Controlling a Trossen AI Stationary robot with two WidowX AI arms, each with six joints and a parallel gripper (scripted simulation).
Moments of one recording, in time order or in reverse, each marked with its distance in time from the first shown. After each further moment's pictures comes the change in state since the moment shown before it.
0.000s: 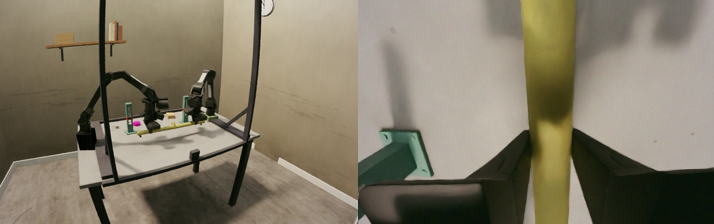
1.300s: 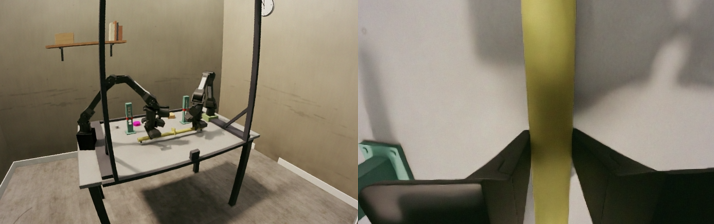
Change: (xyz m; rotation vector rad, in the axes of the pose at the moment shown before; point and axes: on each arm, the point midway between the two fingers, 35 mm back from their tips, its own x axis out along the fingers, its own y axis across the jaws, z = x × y) left arm 0.040 -0.008 0.001 0.003 0.000 0.057; right arm 0.041 0.009 -0.002 0.000 0.009 -0.061
